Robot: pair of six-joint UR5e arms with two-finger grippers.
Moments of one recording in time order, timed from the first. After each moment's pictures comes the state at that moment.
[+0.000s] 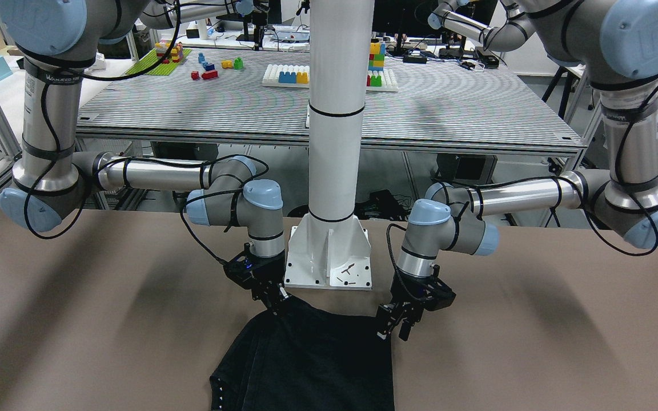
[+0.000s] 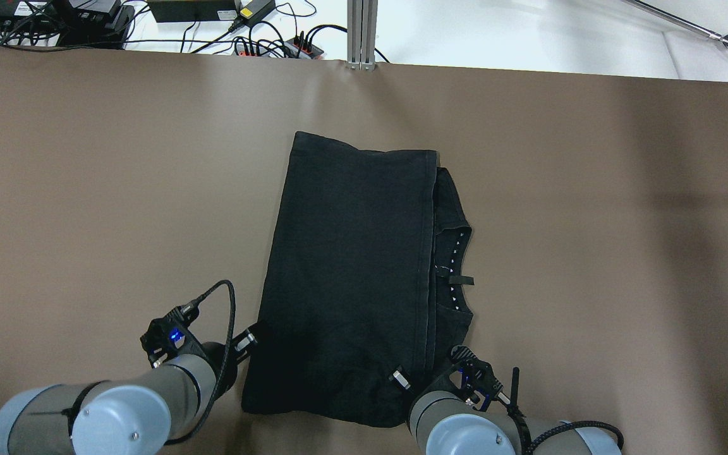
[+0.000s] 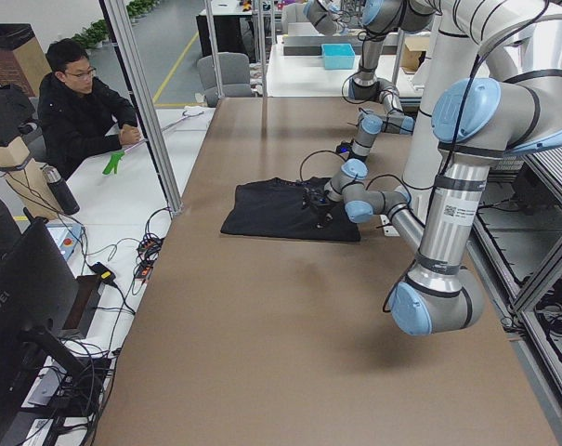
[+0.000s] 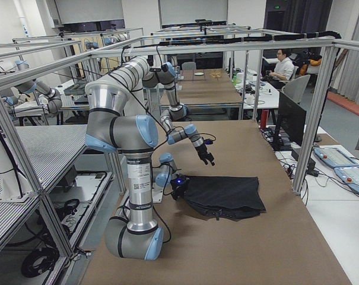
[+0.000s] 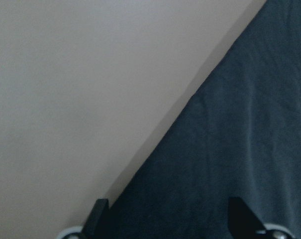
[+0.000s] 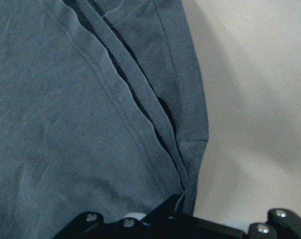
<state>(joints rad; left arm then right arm) -0.21 -1.84 -1.99 -1.91 -1.26 -2.11 0.16 -1.20 2.03 -1.53 1.38 2.25</state>
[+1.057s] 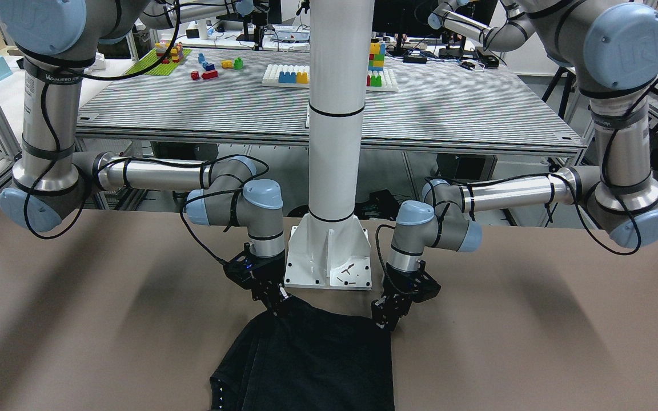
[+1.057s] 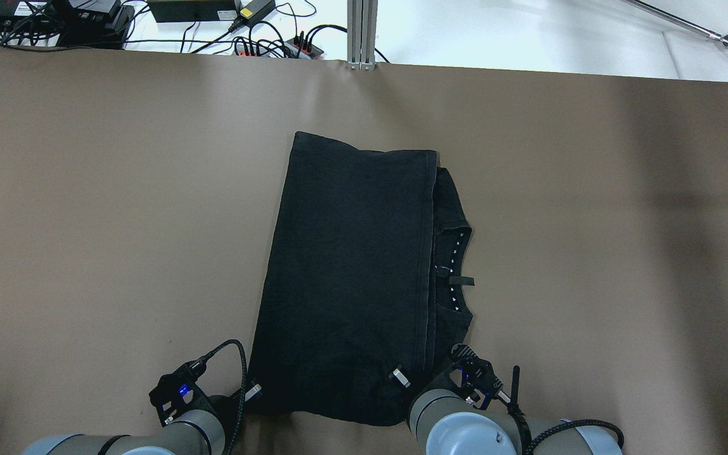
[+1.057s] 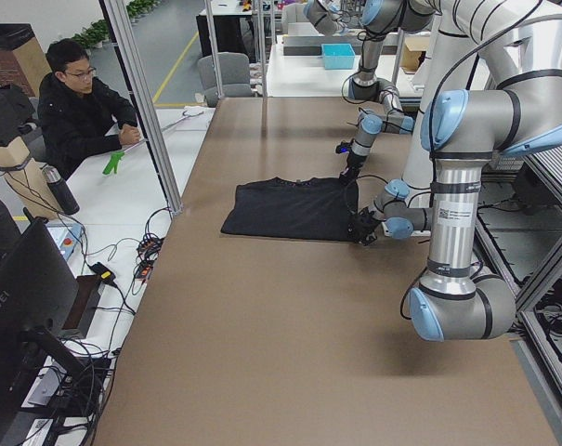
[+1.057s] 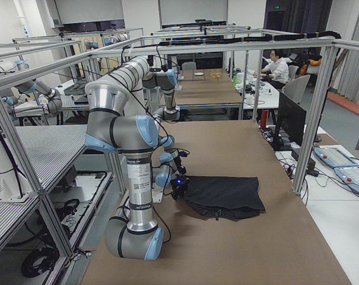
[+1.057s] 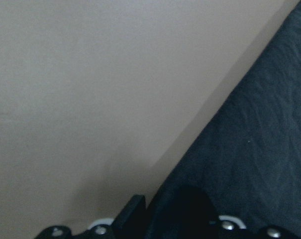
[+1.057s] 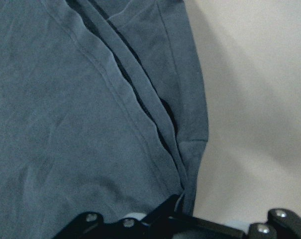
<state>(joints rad) -0.08 -1.83 -1.93 -1.92 -1.21 -2.21 0.16 -1.20 2.03 -1.53 1.38 2.25</state>
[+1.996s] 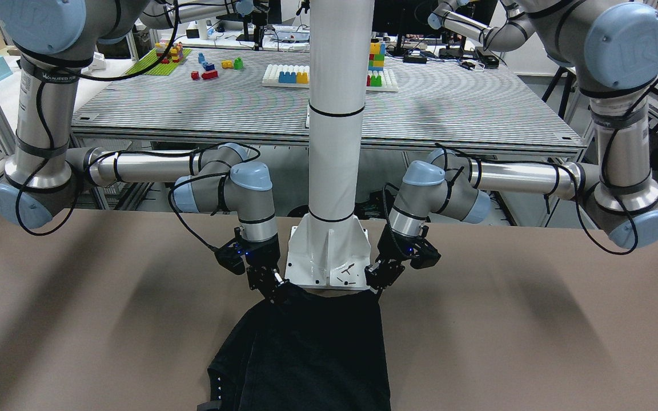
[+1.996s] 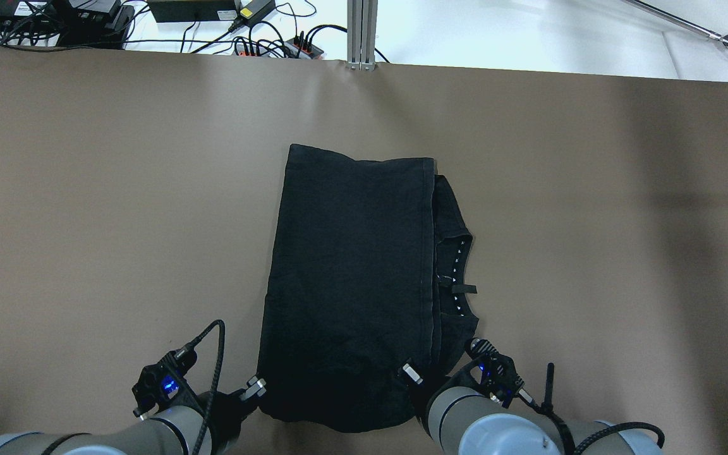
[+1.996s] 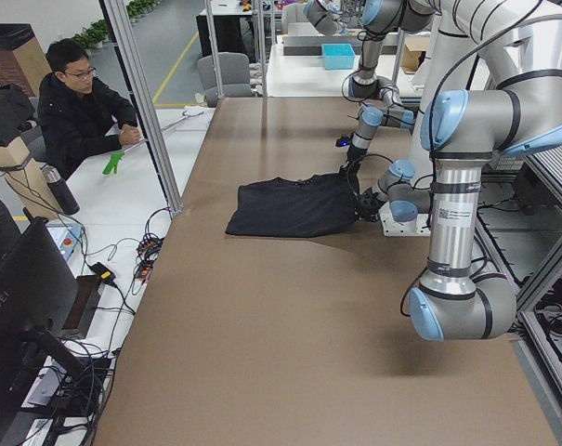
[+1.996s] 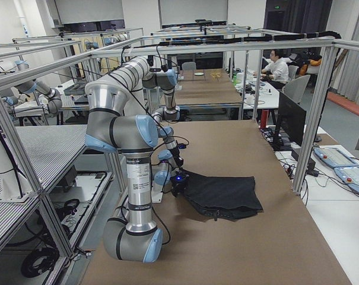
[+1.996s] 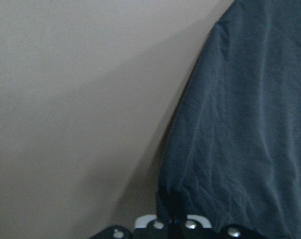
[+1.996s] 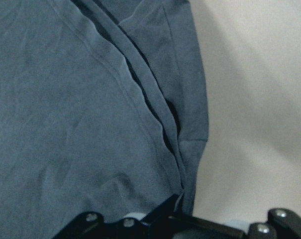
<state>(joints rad) -0.10 -1.84 -2.17 -1.81 -1.26 -2.21 0.17 -1.24 2.15 -1.53 1.38 2.25</state>
